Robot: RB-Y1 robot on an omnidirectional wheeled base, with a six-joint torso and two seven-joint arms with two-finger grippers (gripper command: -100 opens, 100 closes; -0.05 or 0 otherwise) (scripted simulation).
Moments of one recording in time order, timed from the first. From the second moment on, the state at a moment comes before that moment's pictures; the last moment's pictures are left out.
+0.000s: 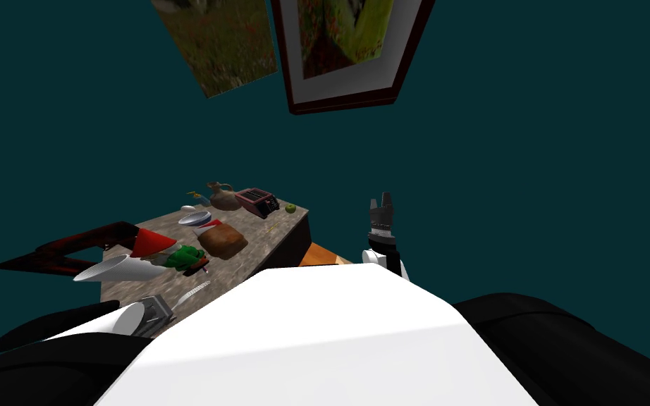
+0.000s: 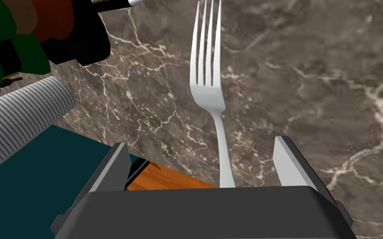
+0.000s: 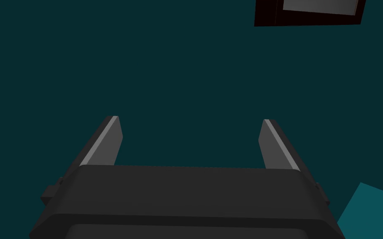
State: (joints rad) left arm 0.73 0.35 0.77 -2.15 0.41 1.32 0.39; right arm 0.52 0.03 0.04 -2.38 0.04 -0.41 0.14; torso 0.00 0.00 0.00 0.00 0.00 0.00
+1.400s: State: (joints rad) left arm 0.74 0.39 0.77 -2.06 0.48 1.46 0.42; right arm 0.52 0.03 0.04 -2.38 0.04 -0.41 0.14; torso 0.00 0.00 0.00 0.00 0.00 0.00
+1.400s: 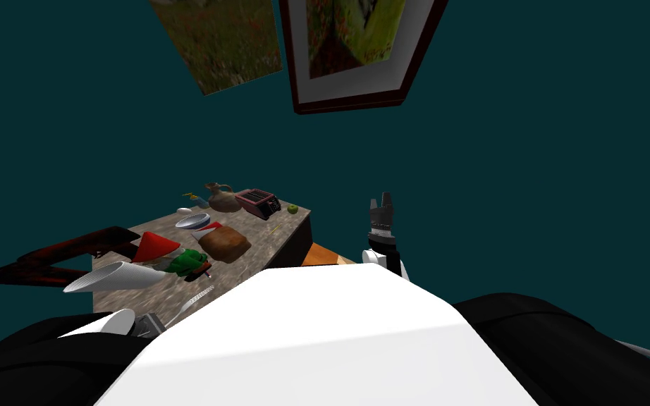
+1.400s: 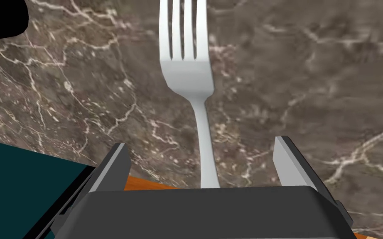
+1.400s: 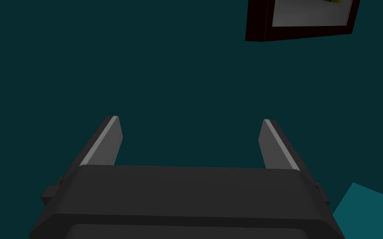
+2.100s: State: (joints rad) left arm 0.74 0.39 0.77 -2.05 0.48 1.45 0.42; right arm 0.52 0.03 0.04 -2.38 0.04 -0.41 0.14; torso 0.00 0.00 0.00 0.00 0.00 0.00
